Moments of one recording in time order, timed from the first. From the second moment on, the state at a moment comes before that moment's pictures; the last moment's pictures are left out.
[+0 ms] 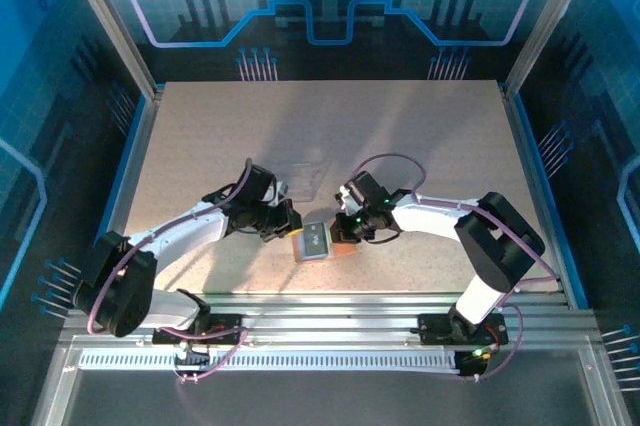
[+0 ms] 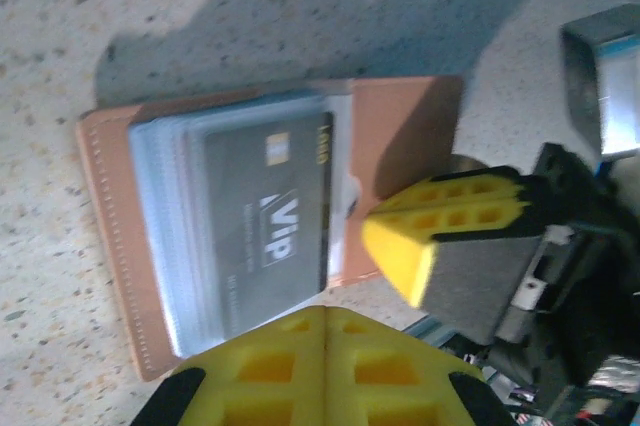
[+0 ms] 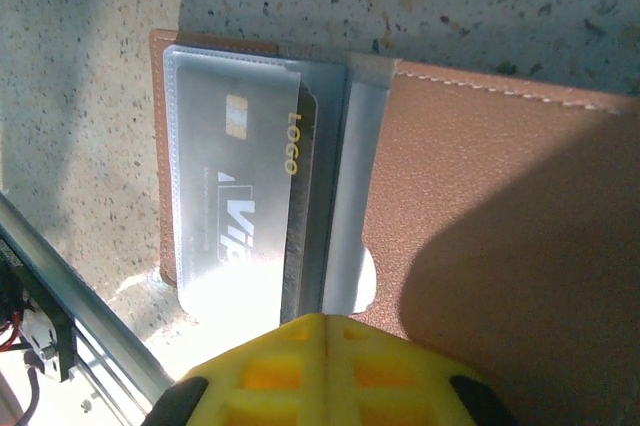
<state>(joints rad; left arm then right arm) -0.47 1.36 0.73 -0.36 0.53 -0.88 0.70 1.66 0.86 -0.29 -0.45 0.61</state>
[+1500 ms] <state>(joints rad) -0.59 1.59 0.79 -0.34 0.45 -0.87 0.79 1.68 0.84 -0.33 -0.32 0.67</state>
